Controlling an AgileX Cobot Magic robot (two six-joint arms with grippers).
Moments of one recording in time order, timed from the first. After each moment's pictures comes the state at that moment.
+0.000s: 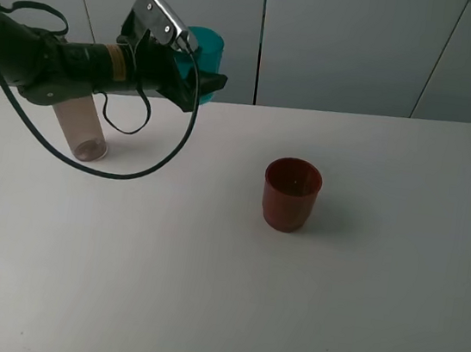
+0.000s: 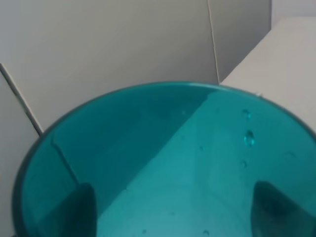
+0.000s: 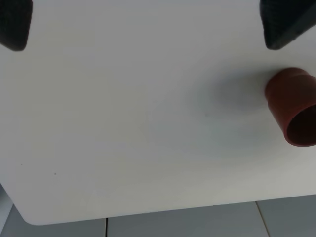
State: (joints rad) left arm -0.28 2.03 -1.09 0.82 -0.79 -0.34; right arm 0.00 0.00 -0.50 -0.01 1.11 0.10
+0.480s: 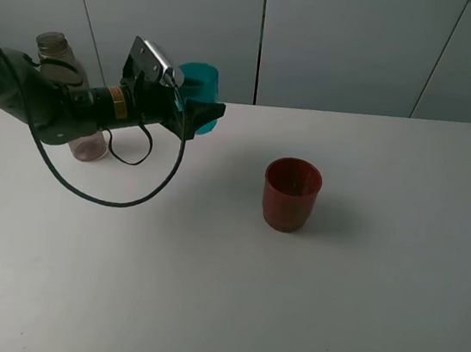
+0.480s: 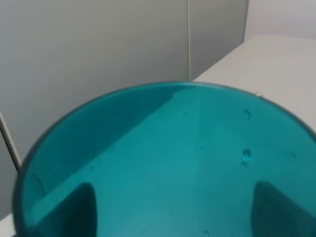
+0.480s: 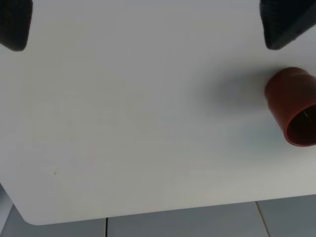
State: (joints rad) left arm -0.23 2.23 -1.09 0.81 -1.04 -0.34; right arm 0.00 0.00 -0.50 -0.01 1.11 0.10
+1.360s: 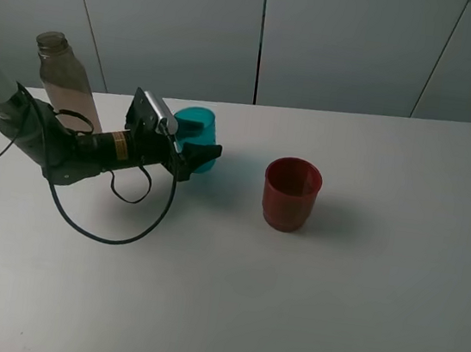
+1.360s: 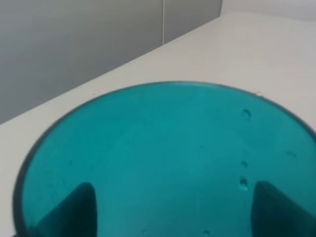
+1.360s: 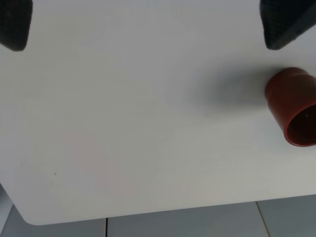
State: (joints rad) left arm -0.22 2.42 -1.09 0.84 -1.20 -0.28; right arm 0.00 0.00 -0.50 -0.01 1.11 0.10
